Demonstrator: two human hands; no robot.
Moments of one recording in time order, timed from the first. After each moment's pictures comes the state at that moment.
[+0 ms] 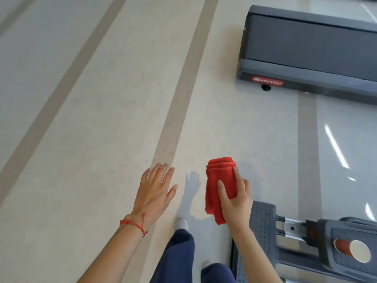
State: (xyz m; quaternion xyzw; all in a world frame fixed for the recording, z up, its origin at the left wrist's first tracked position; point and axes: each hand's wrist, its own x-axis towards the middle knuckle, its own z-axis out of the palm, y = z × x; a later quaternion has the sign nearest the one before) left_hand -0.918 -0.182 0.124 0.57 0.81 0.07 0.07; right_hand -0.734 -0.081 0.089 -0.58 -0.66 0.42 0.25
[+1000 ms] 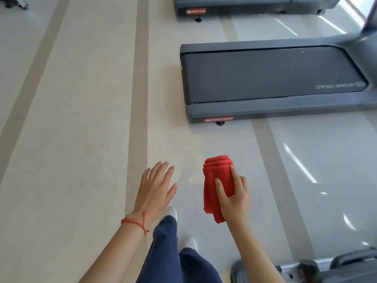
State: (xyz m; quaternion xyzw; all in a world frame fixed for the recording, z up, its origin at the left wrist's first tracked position) left_hand -1.014 0.265 0.161 0.69 0.72 0.08 0.08; right_hand -0.812 0.302 0.127 -0.66 -0.58 0.36 0.32
